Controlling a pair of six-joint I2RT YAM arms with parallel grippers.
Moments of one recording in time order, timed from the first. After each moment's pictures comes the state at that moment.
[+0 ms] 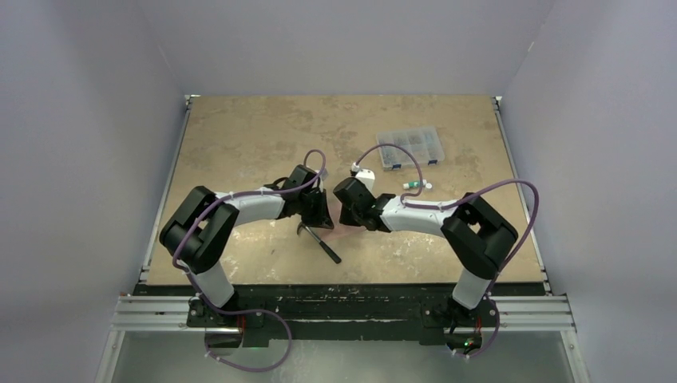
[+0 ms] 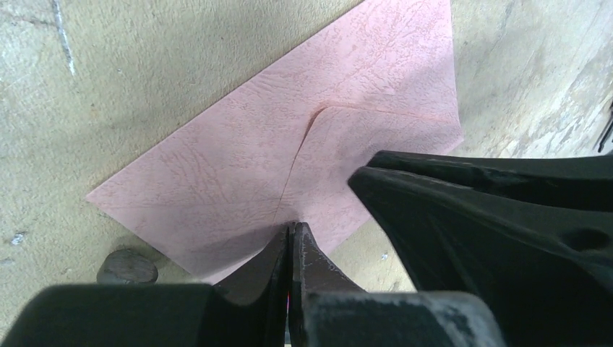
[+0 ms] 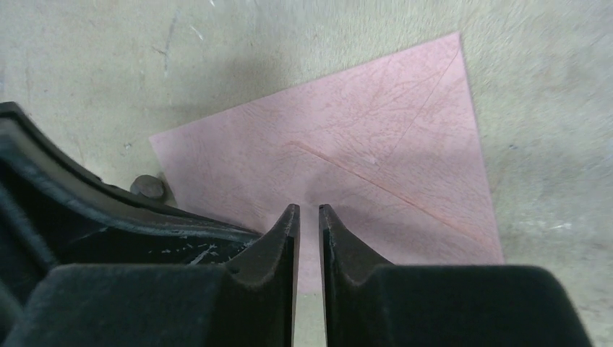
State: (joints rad) left arm -0.59 1.72 0.87 -0.13 0.30 -0.64; right arm 0.88 1.75 0.98 -0.16 0.31 0.90
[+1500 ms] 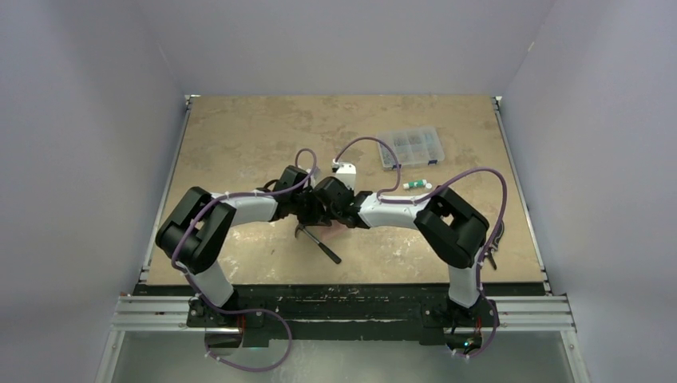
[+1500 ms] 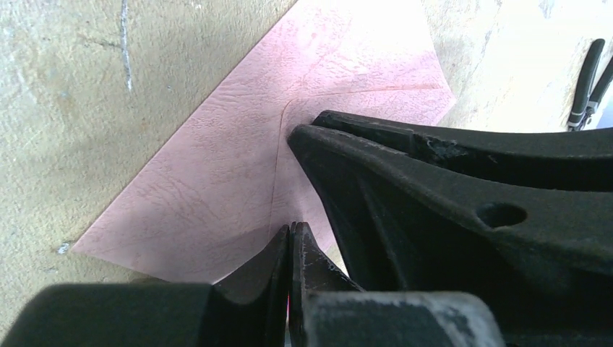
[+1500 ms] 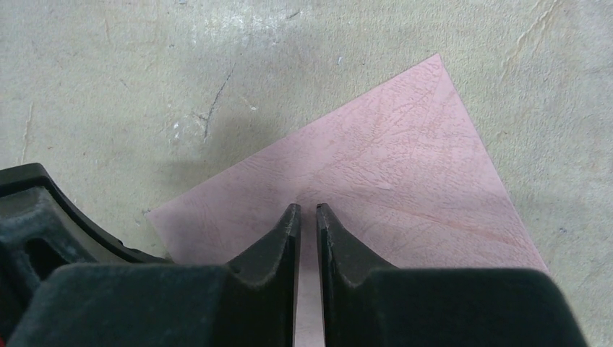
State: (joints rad) left arm -0.54 1.71 0.80 -0.02 0.36 -0.66; right arm 0.93 1.93 1.16 -0.18 0.49 0.80
